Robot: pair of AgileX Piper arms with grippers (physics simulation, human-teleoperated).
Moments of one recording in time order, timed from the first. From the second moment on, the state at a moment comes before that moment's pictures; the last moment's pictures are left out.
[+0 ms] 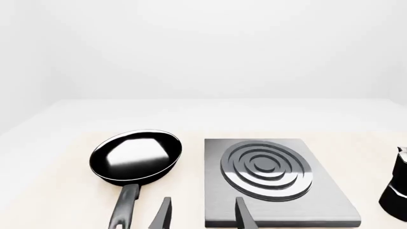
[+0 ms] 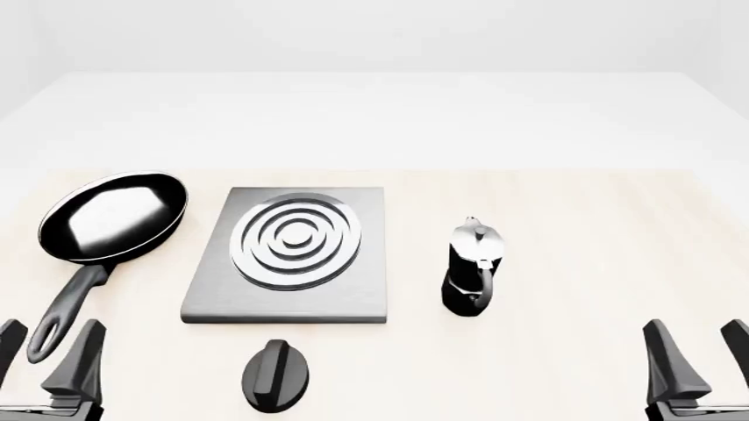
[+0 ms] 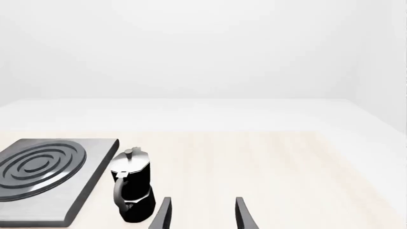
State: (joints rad) left arm 0.00 0.00 0.00 0.00 0.00; right arm 0.00 0.00 0.00 0.00 0.00
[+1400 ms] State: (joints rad) left arm -0.23 0.47 -0.32 0.15 -0.03; right arm -0.01 0.00 0.00 -0.01 0.00
